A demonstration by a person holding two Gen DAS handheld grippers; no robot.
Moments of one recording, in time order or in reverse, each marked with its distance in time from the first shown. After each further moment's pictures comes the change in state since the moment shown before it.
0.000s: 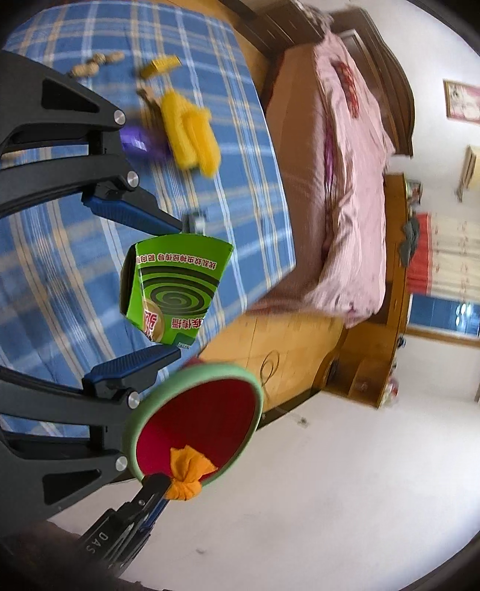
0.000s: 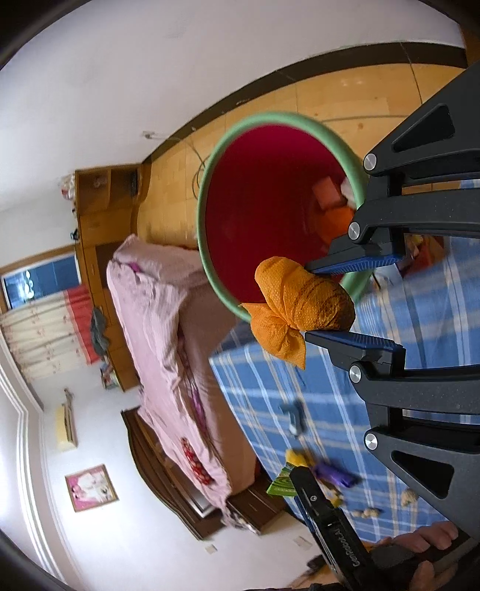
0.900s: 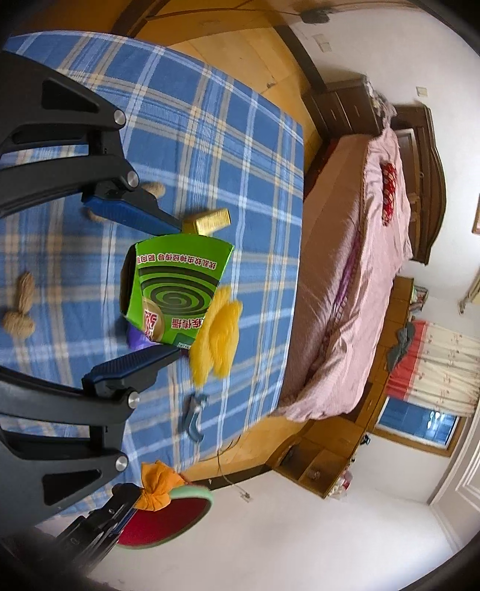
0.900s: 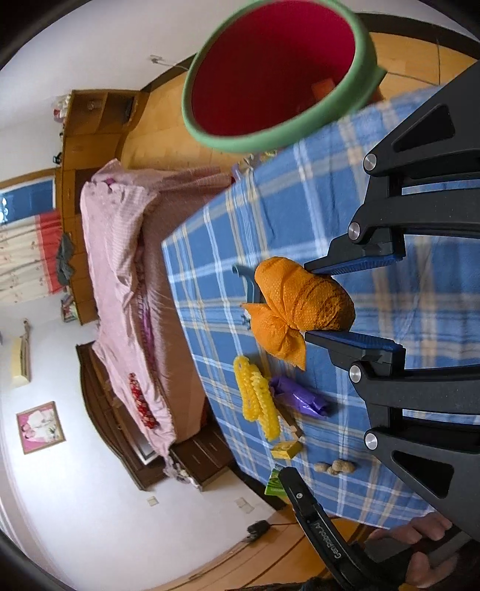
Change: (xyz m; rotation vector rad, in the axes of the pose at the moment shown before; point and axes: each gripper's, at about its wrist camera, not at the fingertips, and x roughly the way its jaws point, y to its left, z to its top) left arm -0.045 0.164 -0.044 -0.307 -0.048 0.234; right arm 0.050 0.131 -0.023 -0.167 0.133 0.192
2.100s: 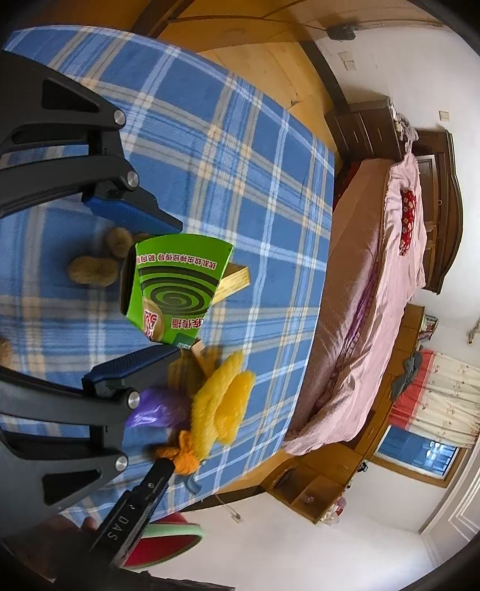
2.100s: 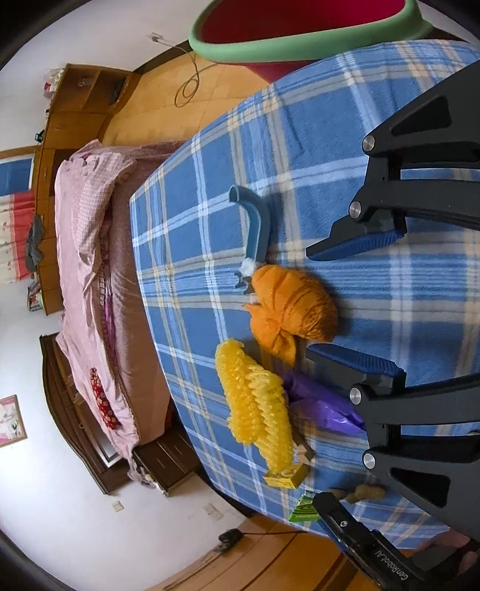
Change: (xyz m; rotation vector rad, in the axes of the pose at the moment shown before) left arm 0.040 0.054 -0.006 -0.089 0.041 0.077; right arm 0.106 0.043 0.023 -0.057 0.152 -0.005
